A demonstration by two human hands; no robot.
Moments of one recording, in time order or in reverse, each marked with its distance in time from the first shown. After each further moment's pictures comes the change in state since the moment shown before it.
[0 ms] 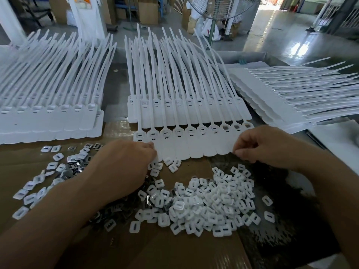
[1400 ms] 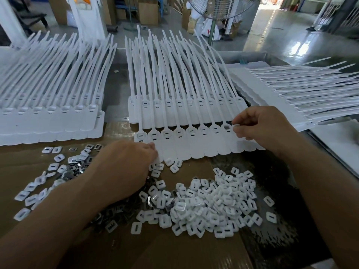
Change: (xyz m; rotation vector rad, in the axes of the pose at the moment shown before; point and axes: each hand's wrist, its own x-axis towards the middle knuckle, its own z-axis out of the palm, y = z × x) left_hand 0.002 -0.004 0.002 -0.009 0.023 -0.006; right_hand 0.027 -0.004 0.002 0.341 0.391 0.024
